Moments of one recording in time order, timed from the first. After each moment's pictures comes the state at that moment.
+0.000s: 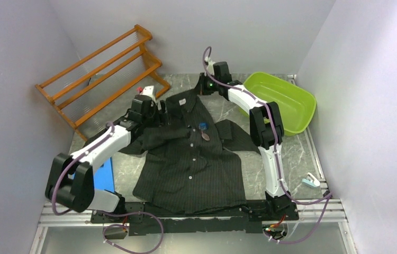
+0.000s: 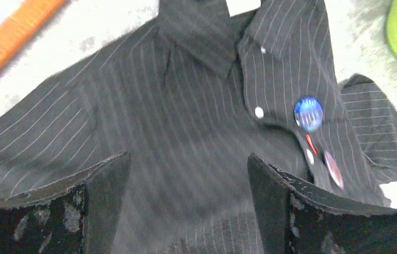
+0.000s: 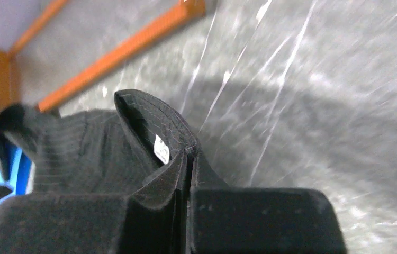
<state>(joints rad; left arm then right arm) -0.40 1.43 0.94 -0.16 -0.05 -0.42 0.39 2.32 1.87 -0.17 -0.52 0.34</state>
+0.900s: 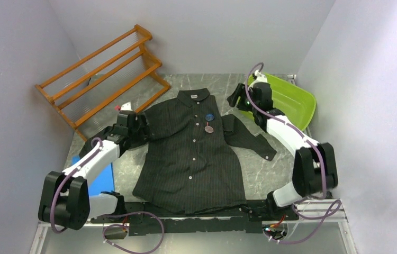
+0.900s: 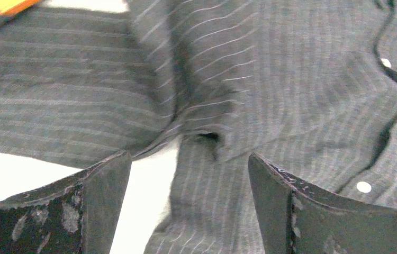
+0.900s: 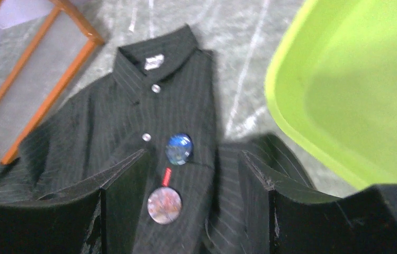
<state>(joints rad) -0.26 1.24 0.70 -0.18 -0.11 -0.54 0.23 1.55 1.05 0.08 -0.12 0.46</state>
